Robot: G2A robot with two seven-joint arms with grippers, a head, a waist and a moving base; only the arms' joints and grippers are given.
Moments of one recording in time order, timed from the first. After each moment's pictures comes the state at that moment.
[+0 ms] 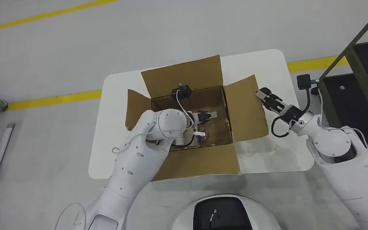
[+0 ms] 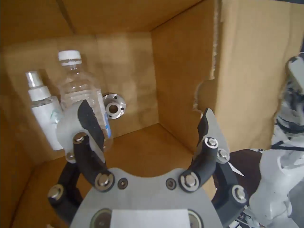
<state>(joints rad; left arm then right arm) 0.57 -1.32 -0.85 -1.46 0.61 0.53 -1.10 -1.11 -1.08 1.42 -1.57 -0.09 -0.23 0.47</state>
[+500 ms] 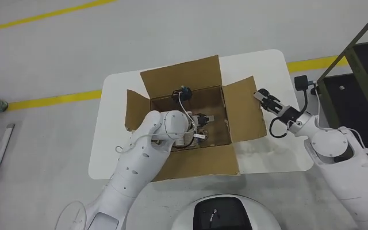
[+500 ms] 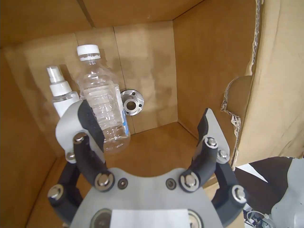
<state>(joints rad) 0.58 -1.31 -0.82 -1.43 0.69 0.54 -1.10 -1.10 -1.09 1.40 -1.56 -0.09 -0.23 0.47</state>
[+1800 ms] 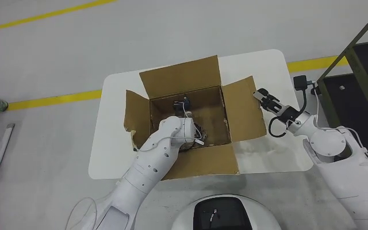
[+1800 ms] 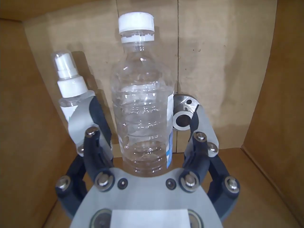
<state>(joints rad) 0.53 -1.39 -0.71 -1.20 0.90 0.56 -1.13 -1.09 -1.10 1.40 -1.54 -0.10 -0.24 0.46</state>
